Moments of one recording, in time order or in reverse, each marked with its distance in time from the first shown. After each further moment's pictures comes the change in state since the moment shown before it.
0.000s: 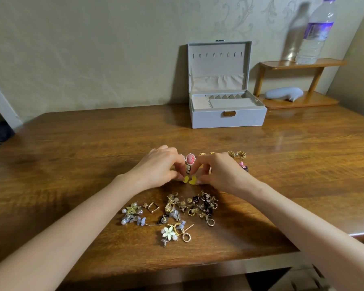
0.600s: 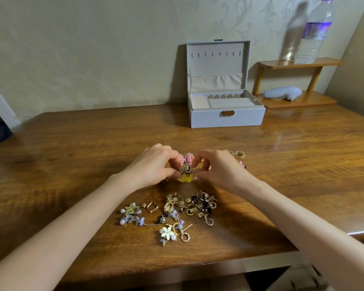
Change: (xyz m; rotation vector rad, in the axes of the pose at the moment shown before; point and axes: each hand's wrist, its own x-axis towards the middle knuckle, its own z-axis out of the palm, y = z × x) left_hand -0.002 -0.006 -0.002 -0.049 0.043 -0.057; right_hand 0.001 0.000 -0.002 -0.029 0.070 -0.010
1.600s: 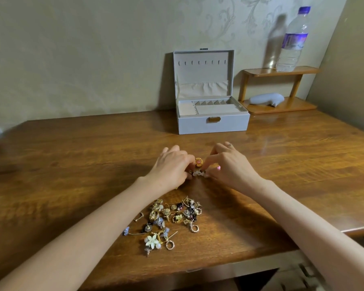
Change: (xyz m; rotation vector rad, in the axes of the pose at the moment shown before) left_hand 0.034 0.051 0.022 0.146 0.100 0.098; right_hand -0.004 0.046 -0.023 -0.314 0.156 -0.054
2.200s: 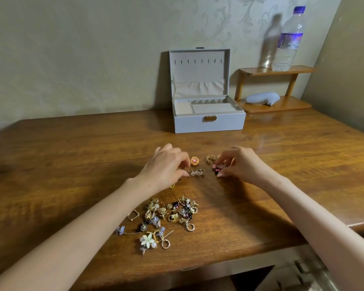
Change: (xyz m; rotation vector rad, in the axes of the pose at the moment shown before) left_hand -0.006 -0.007 0.000 -0.087 0.071 0.023; right_hand -0.005 0.037 -0.013 0.220 -0.102 0.219
